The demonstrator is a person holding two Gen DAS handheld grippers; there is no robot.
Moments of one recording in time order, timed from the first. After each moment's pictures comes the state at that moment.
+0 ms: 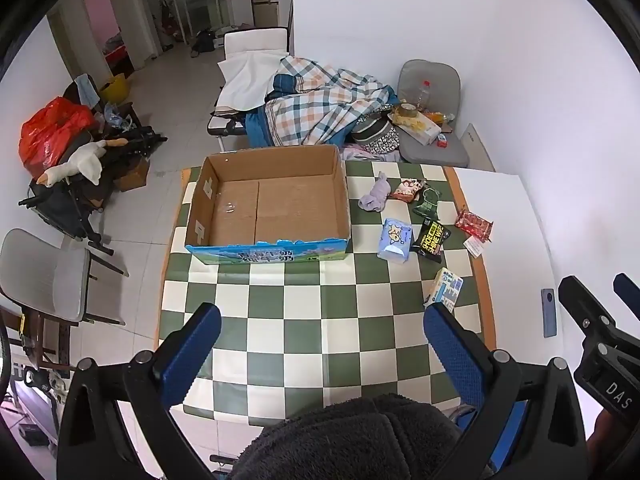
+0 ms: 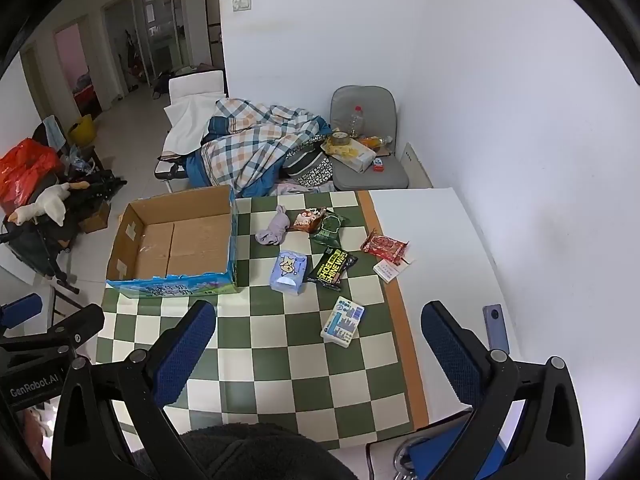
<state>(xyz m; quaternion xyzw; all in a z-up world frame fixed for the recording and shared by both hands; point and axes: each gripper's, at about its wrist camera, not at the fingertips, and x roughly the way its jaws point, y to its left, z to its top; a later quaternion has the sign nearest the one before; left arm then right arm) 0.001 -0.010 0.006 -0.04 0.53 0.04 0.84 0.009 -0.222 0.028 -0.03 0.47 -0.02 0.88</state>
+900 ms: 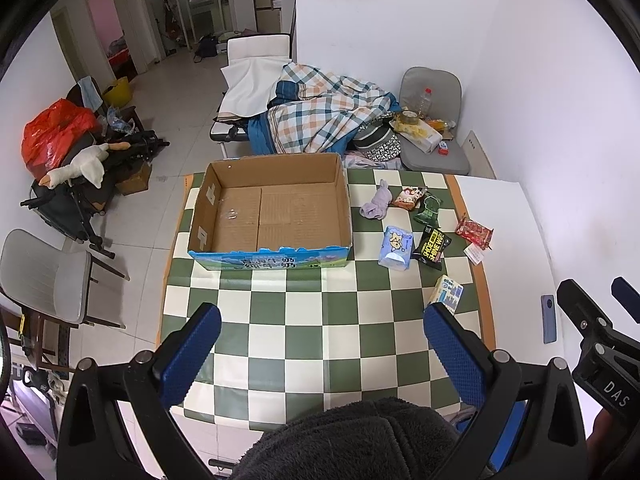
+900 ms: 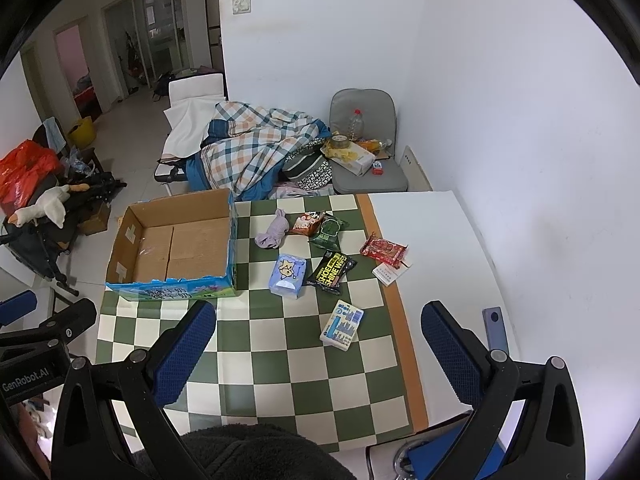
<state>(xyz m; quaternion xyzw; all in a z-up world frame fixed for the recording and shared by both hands) 0.004 -0.011 0.011 -0.04 0.53 0.04 0.85 0.008 -0.226 0.044 -0.03 0.47 -0.02 0.88</state>
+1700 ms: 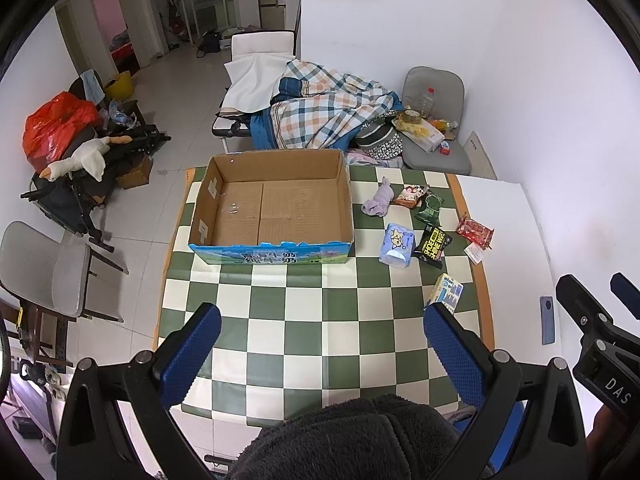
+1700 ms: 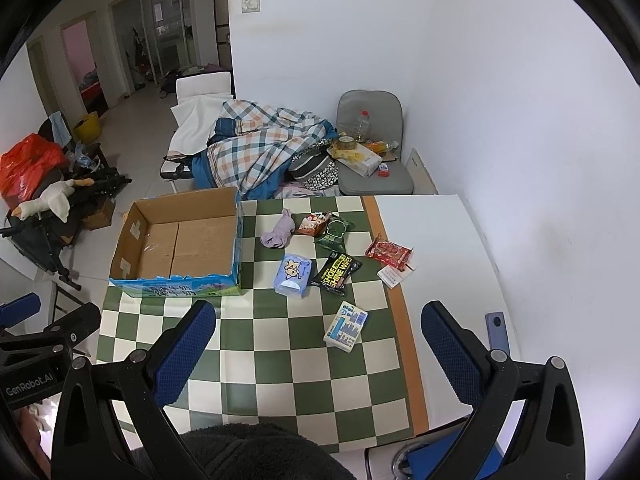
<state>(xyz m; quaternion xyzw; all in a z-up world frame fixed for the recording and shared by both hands) 0.002 -0.009 0.012 -0.05 0.53 0.04 0.85 0.006 -0.216 0.047 -0.04 0.46 -0.01 0.89</state>
